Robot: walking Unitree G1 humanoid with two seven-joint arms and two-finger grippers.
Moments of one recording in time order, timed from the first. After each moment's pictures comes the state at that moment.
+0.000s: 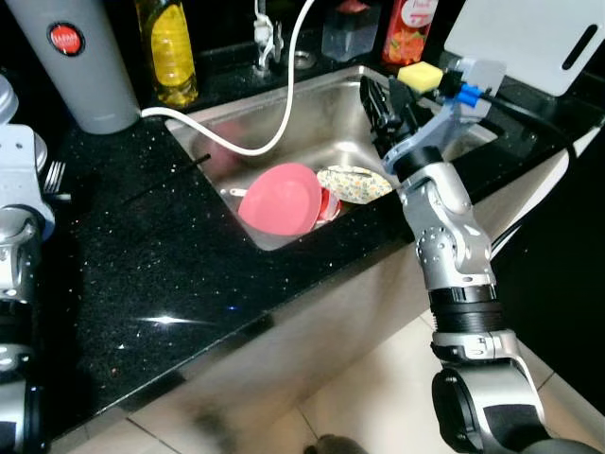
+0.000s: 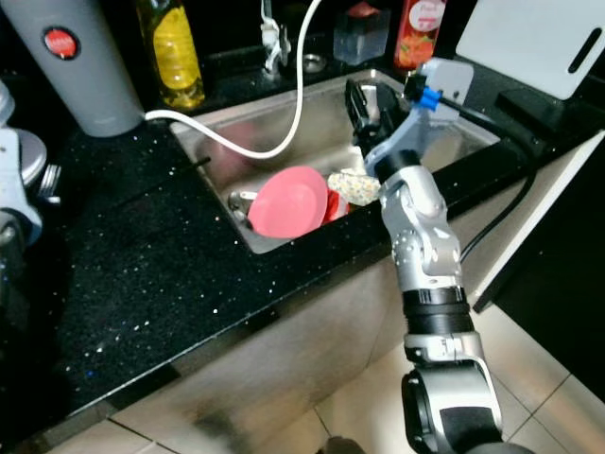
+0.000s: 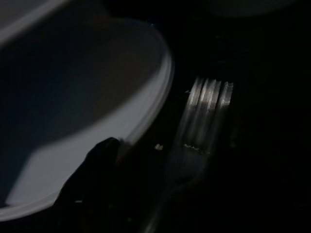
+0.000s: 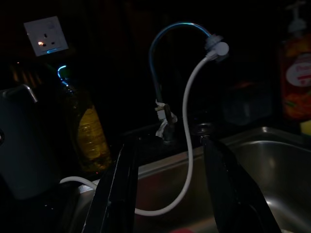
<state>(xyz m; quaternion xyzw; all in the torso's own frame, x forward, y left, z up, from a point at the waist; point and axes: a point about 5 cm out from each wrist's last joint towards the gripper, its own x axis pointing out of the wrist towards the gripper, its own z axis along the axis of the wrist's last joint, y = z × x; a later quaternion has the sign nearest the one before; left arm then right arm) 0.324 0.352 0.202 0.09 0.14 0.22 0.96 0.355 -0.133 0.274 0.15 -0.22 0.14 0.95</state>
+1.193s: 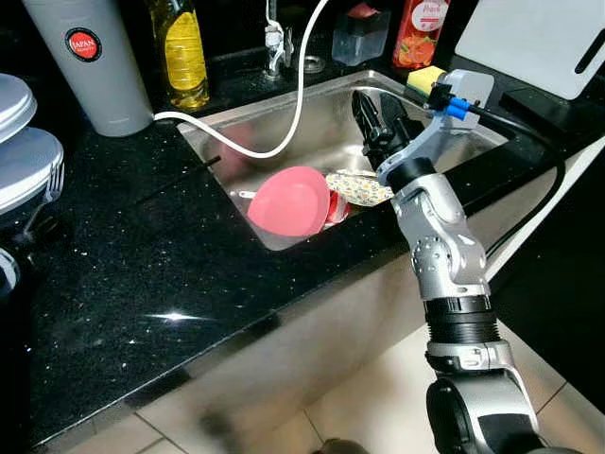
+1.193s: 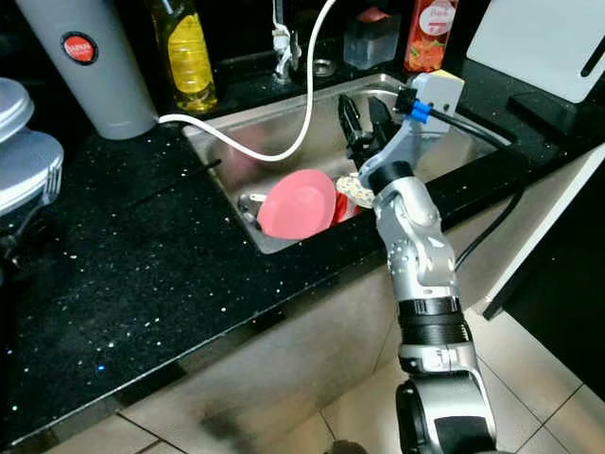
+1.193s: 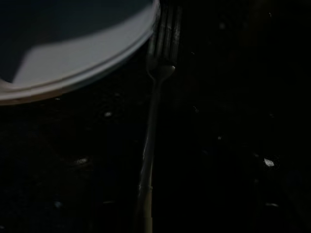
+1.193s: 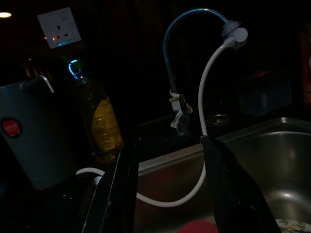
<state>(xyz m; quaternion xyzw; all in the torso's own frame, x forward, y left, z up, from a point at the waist) 0.260 0.340 0.174 -0.06 0.19 0.06 0.98 0.352 -0.126 0.266 0.16 -0.20 0.15 0.96</state>
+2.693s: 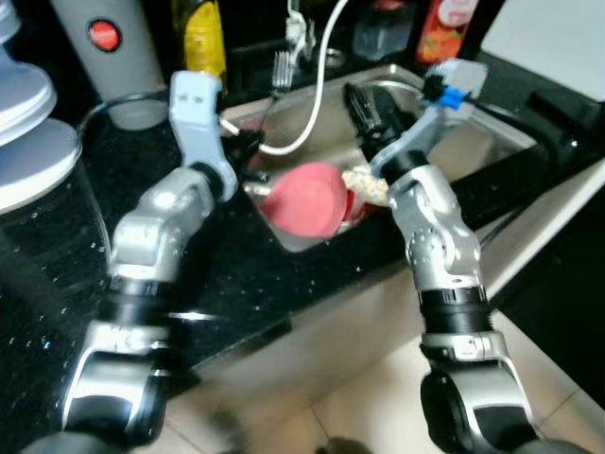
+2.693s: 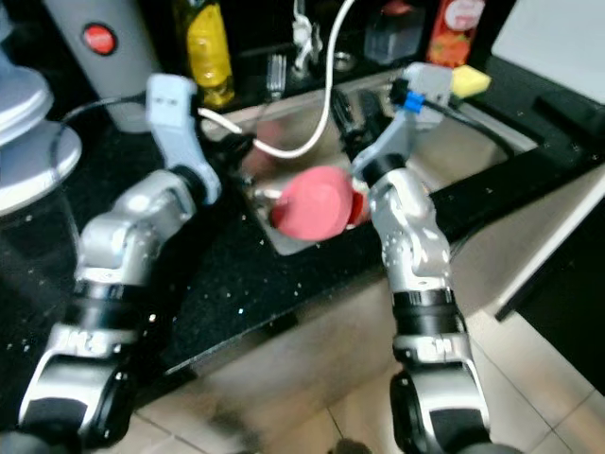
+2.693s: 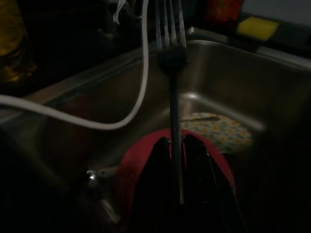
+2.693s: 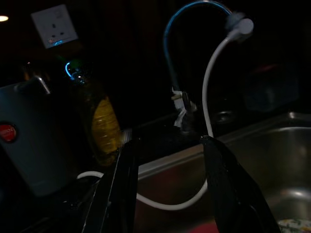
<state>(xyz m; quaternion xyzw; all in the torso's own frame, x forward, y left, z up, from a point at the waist) 0.387 0.105 0.246 -0.04 0.03 -0.22 0.97 0.353 -0.130 0.272 0.17 -0.21 0.14 0.95</state>
